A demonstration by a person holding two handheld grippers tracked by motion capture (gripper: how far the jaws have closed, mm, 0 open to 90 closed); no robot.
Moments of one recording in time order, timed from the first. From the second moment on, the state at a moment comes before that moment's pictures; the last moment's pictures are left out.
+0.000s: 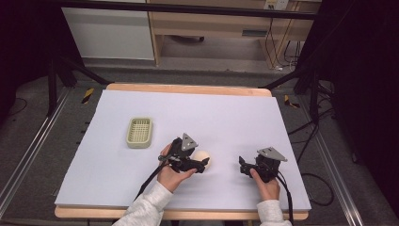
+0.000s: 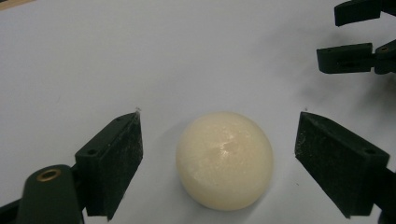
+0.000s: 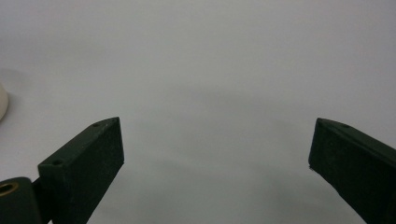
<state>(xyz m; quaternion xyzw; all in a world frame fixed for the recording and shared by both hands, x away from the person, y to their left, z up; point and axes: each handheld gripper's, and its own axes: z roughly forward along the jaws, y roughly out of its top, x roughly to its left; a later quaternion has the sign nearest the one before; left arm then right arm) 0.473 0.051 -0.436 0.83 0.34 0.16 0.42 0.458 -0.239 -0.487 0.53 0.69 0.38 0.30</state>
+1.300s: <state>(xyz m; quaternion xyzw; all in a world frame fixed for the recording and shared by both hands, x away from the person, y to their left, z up) 0.482 0.033 -0.468 0.85 0.36 0.14 0.37 0.458 -0.239 -0.487 0.53 0.69 0.38 0.30</state>
